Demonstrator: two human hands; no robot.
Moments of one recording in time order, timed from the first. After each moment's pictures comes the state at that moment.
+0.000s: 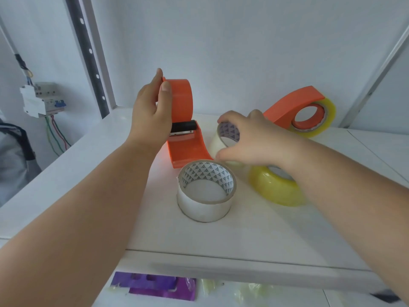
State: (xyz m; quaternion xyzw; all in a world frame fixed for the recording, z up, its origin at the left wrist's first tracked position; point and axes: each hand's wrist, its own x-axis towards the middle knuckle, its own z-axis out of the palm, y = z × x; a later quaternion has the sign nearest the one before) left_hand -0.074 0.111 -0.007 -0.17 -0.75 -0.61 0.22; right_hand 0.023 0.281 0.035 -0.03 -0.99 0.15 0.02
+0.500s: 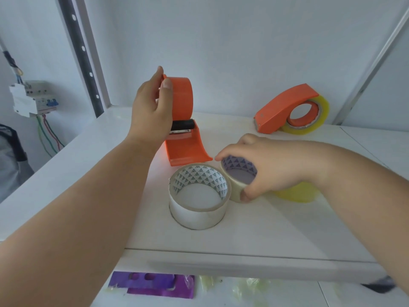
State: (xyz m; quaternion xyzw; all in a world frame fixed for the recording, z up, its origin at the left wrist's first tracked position) left_hand -0.083 0.114 -0.011 -0.18 -0.73 -0.62 0.21; right_hand 0.061 0.289 0.041 0.07 -0.98 0.03 -0.16
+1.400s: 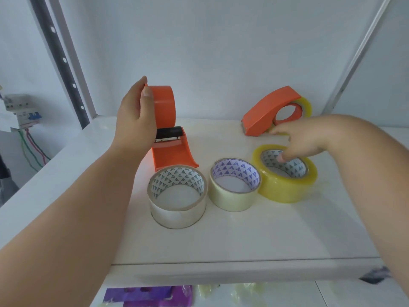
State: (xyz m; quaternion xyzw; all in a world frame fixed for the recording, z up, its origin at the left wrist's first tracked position) left_hand -0.072 0.113 -0.002 -0.16 -0.75 -0.61 0.19; right_hand 0.046 0.364 0.066 -0.17 -0.97 -0.08 -0.16
